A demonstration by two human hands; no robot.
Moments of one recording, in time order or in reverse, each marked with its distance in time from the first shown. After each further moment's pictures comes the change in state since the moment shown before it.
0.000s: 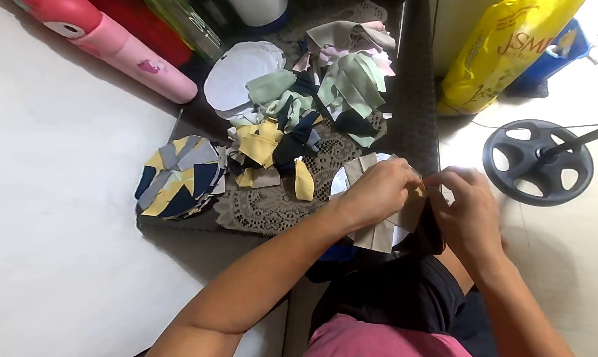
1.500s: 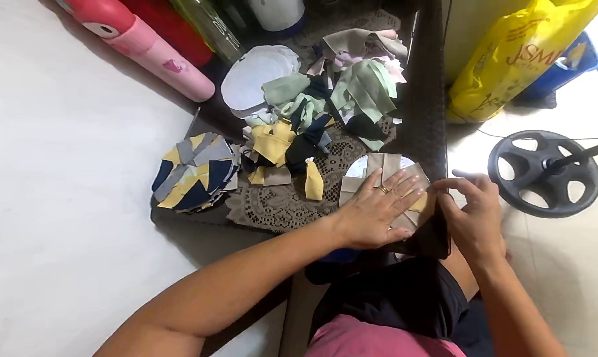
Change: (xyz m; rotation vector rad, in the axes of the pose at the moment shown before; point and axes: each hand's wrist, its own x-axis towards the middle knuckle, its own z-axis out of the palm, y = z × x) left_hand -0.037 -0.049 0.037 0.392 -0.005 0.304; right_hand 0.000 0.019 0.012 0.126 0.039 0.121
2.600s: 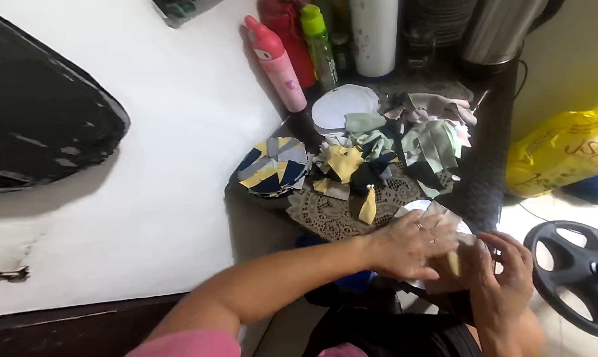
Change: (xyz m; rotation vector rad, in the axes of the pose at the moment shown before) left_hand -0.025 -0.004 -0.023 -0.117 0.211 -0.039; right_hand -0.001 -0.029 0.029 0.221 0.186 -0.198
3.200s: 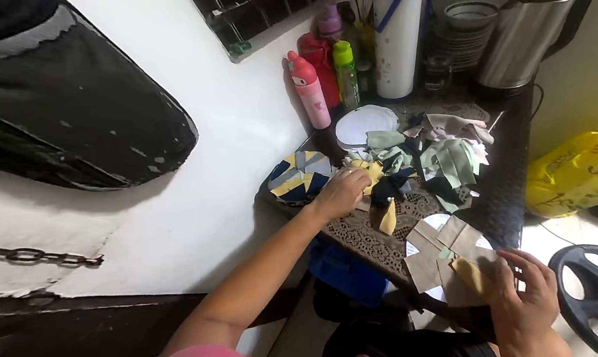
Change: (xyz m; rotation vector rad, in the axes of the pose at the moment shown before) left_hand -0.089 -0.093 -0.093 0.425 0.272 -0.353; right_hand -0.005 0.003 0.003 -0.073 0.027 -0.022
